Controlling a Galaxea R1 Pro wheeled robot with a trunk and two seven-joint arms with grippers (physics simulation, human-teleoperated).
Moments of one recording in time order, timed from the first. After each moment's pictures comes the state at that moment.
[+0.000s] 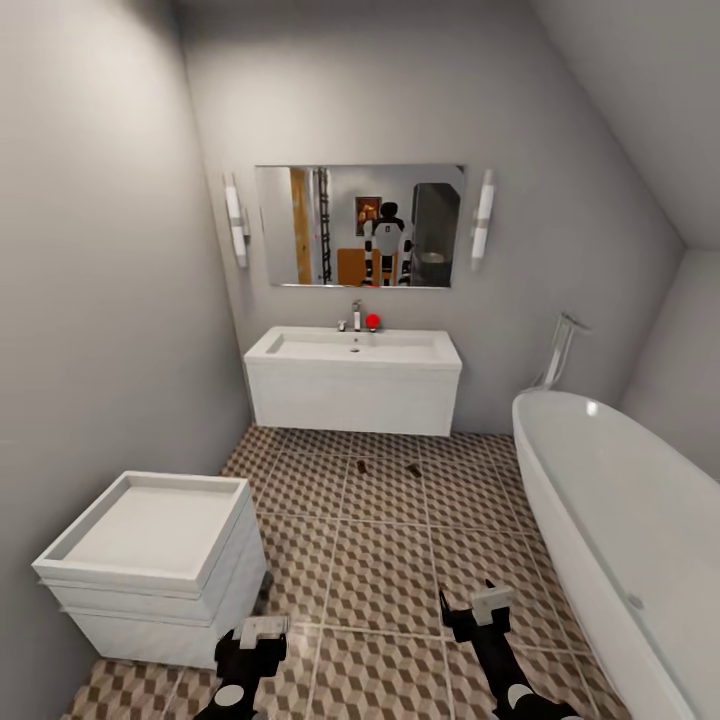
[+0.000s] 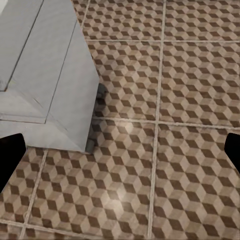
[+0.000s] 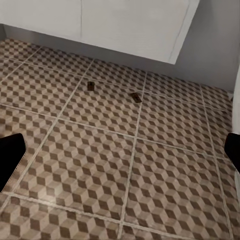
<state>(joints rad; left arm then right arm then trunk) -0.45 -0.08 -0.19 -0.27 0.08 -0.22 0.27 -0.57 0.02 0.13 -0.02 0.13 -0.73 -0.15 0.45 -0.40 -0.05</state>
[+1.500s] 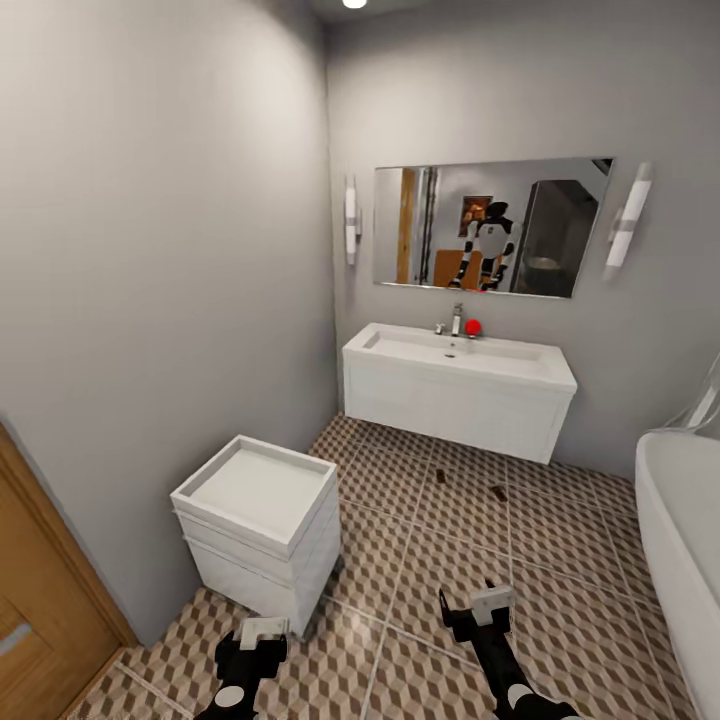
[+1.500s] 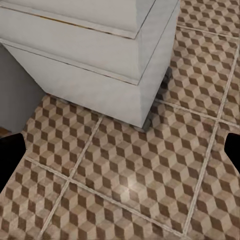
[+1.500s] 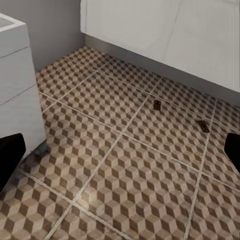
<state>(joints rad) -0.45 -0.09 -0.19 -0.27 0.08 -0.22 0.27 -0.57 0.02 0.13 -0.02 0.13 -0.73 -0.15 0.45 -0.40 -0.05</state>
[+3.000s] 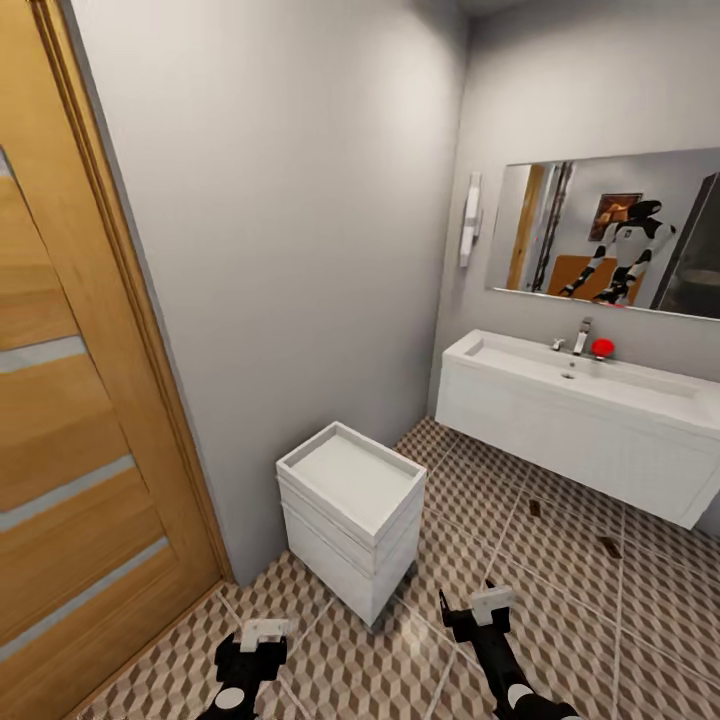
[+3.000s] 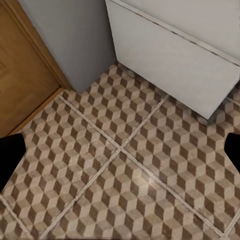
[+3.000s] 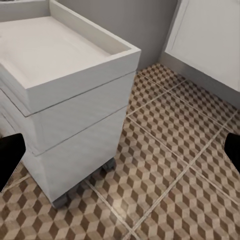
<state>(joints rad) -0.45 -0.09 -0.19 -0.26 0.08 -0.22 0.27 -0.57 0.02 0.13 -0.02 0.13 -0.73 -0.15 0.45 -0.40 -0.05</state>
